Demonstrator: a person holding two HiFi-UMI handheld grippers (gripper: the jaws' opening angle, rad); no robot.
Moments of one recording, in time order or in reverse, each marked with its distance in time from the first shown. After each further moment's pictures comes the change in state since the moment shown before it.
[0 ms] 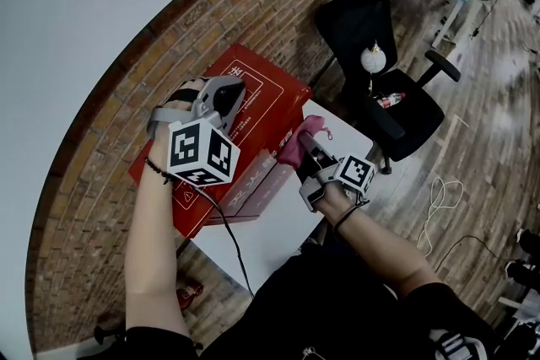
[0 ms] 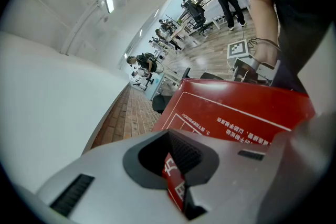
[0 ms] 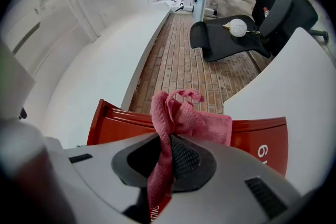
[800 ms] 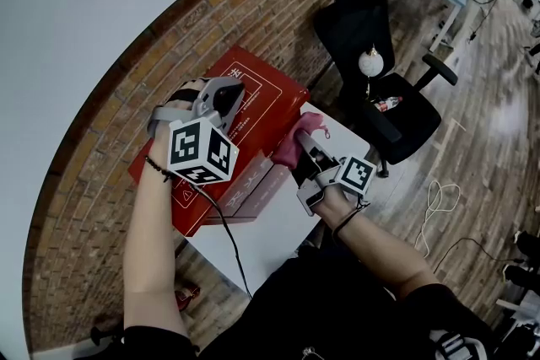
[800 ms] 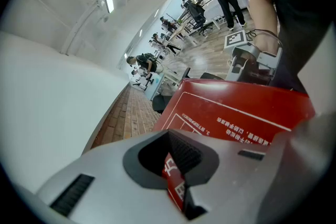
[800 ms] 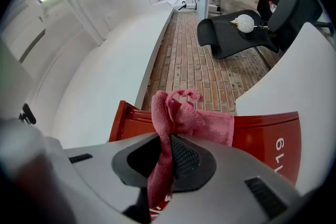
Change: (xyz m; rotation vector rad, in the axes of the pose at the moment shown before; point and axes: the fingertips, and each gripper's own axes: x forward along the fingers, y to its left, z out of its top) left arm 0.001 0.000 0.000 0.001 0.001 -0.002; right arm 0.000 0.047 0.001 0.024 0.000 0.105
